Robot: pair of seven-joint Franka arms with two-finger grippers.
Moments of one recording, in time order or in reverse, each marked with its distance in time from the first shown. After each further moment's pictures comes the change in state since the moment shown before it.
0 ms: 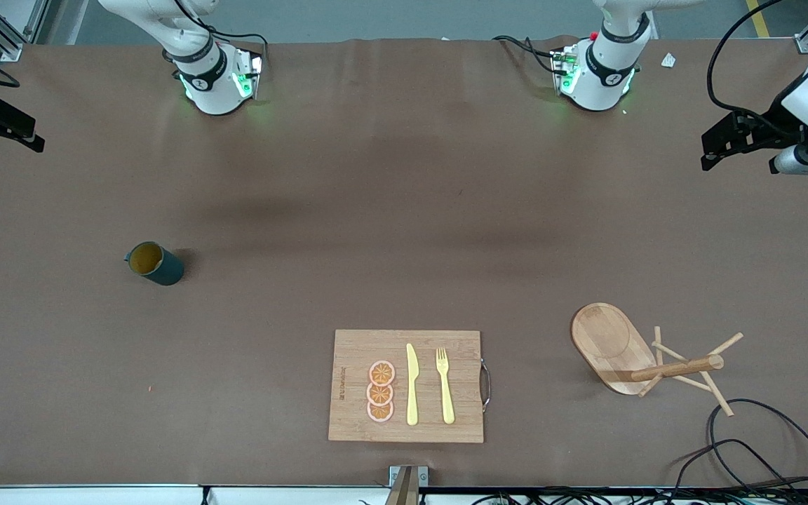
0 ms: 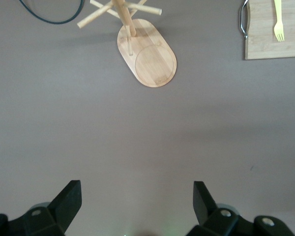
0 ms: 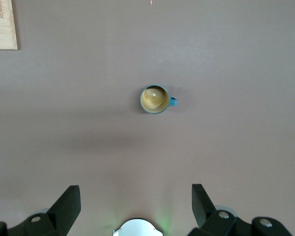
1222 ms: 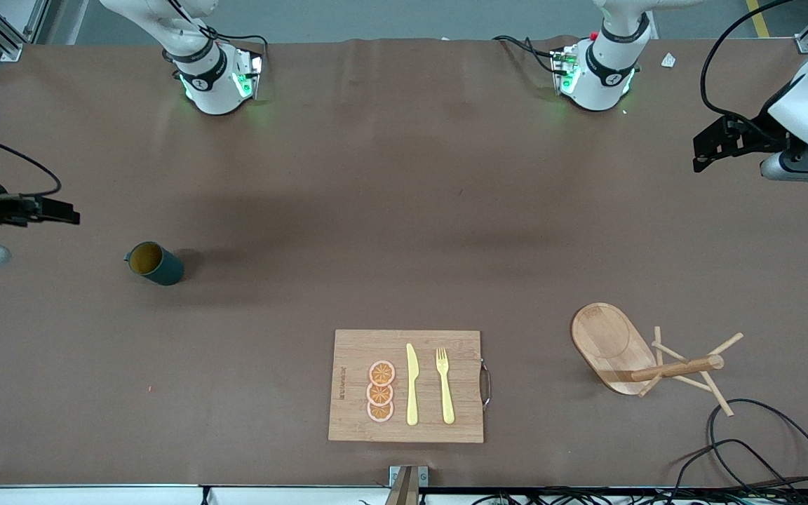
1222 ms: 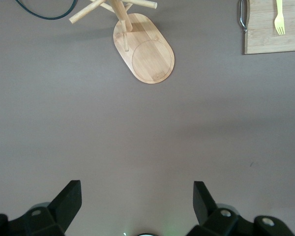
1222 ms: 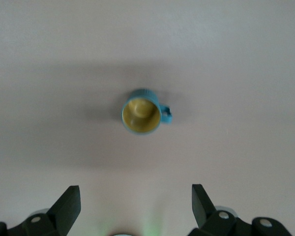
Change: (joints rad) left arm -0.005 0.016 -0.007 -0.002 0.000 0.003 -0.001; right arm -0.055 0.284 -0.004 -0.060 0.000 0.210 -0.144
